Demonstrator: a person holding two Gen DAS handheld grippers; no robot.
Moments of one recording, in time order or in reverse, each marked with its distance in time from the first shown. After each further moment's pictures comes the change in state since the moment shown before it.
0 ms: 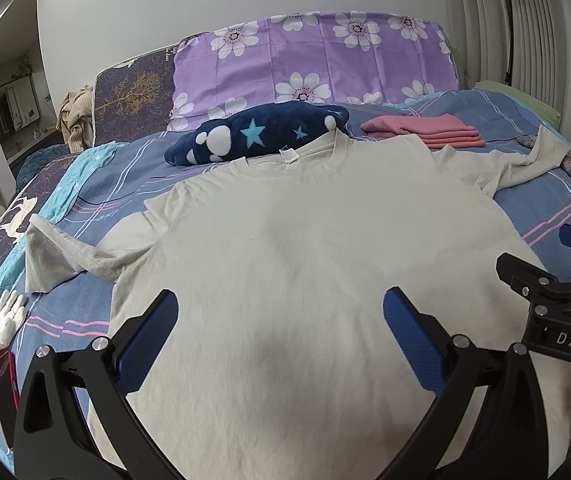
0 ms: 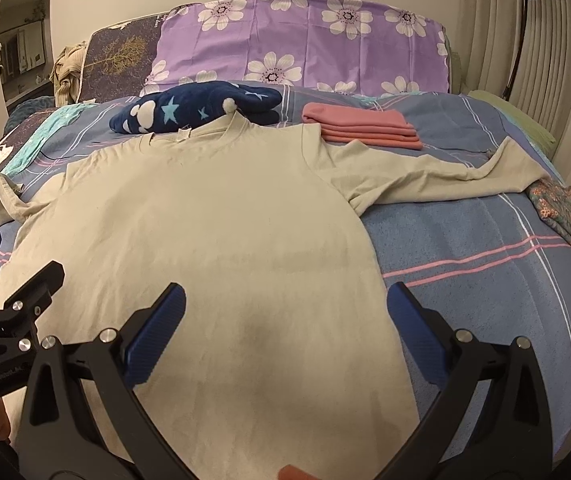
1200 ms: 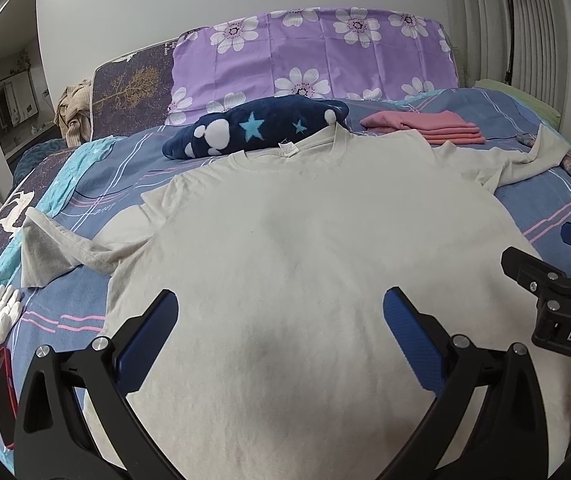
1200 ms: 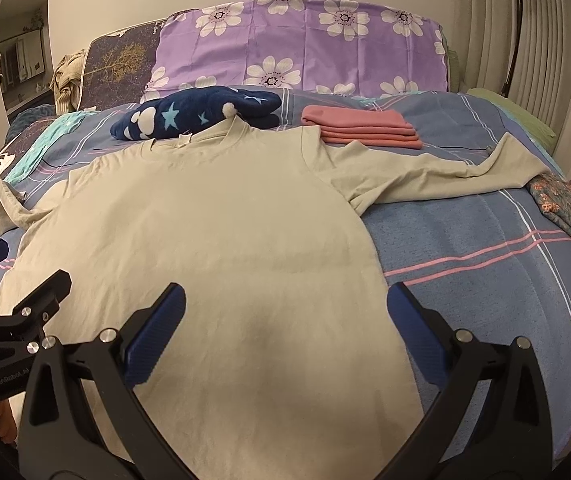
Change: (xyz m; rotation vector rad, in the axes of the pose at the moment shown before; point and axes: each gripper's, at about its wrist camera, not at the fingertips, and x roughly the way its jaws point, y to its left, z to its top) left arm 0.000 0.002 -0.002 -0.006 0.027 -0.013; right arm -0.003 0.001 -0.002 0.004 -0.023 0.022
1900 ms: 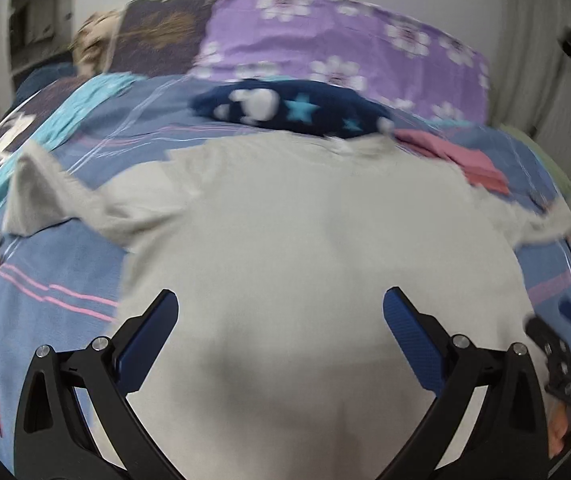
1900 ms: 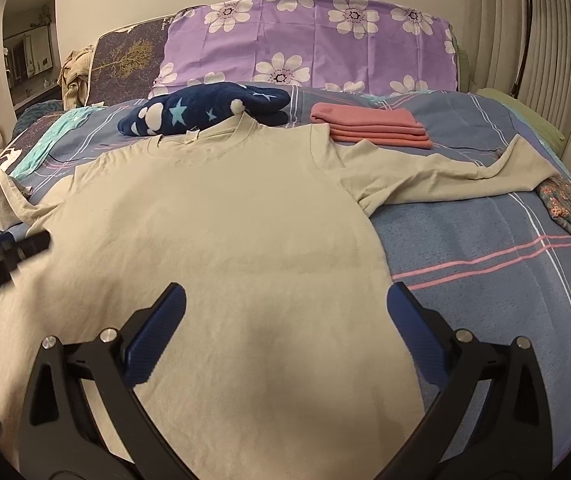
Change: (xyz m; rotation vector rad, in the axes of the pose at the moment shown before) left arm 0.033 0.096 0.021 -0.285 0.106 -0.048; right arm 0.008 -0.001 0.004 -0.013 0.011 0.018
